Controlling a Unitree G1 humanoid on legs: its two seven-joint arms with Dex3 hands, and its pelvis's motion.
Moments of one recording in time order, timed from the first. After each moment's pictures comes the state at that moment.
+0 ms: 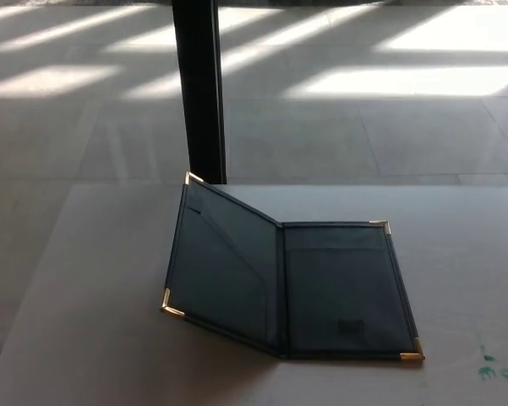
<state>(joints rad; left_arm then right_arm) -0.03 0.46 0.40 0.72 -0.09 0.13 -0.02 0.10 -0.52 -0.60 0.64 0.14 0.06 0.14</state>
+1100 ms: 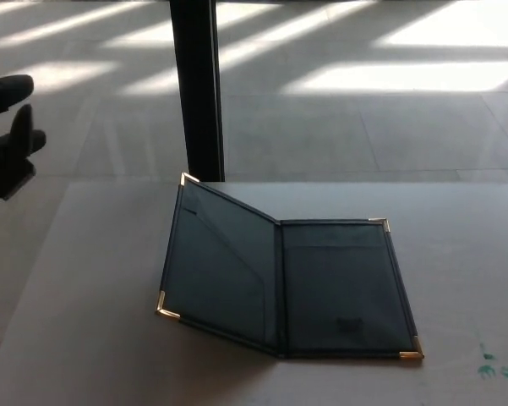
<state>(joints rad) -0.52 0.44 0.19 0.07 -0.13 0.34 0.03 0.12 -0.52 -0.74 0.46 0.34 0.20 0.21</state>
